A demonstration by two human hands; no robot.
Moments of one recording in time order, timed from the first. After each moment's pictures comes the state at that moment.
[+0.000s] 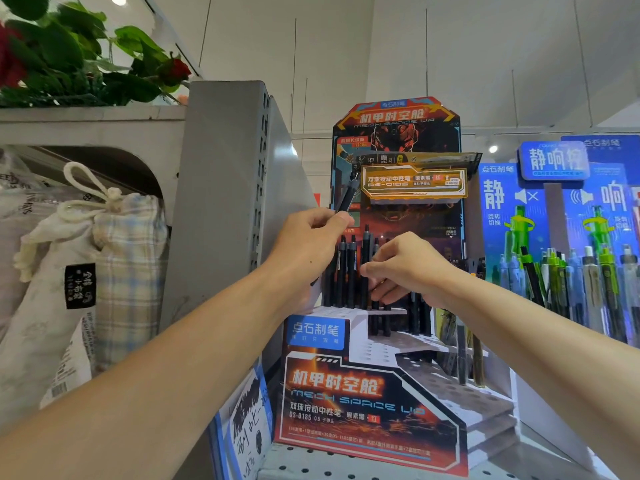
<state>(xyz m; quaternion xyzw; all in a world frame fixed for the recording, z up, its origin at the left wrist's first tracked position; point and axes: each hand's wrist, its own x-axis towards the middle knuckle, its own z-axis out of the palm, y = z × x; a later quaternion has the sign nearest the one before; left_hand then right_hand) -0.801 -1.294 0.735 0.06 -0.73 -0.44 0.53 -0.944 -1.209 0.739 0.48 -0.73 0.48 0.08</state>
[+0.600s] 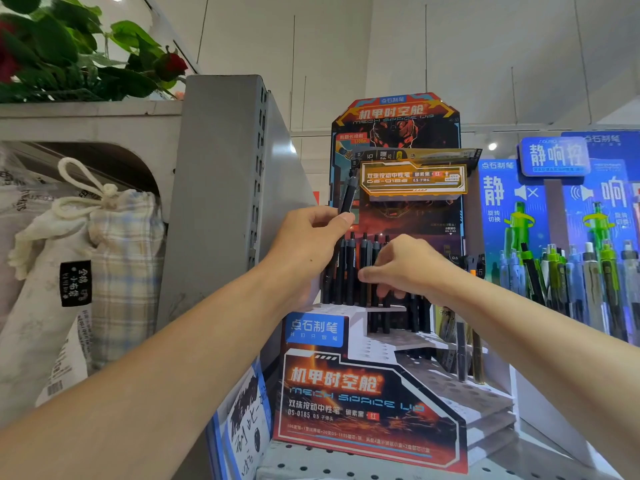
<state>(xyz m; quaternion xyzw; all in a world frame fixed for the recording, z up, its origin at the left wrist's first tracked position) -0.801 -1.294 0.734 0.05 -0.72 -0.46 0.52 -0.939 -1.206 0.739 0.46 -0.80 0.35 0.18</state>
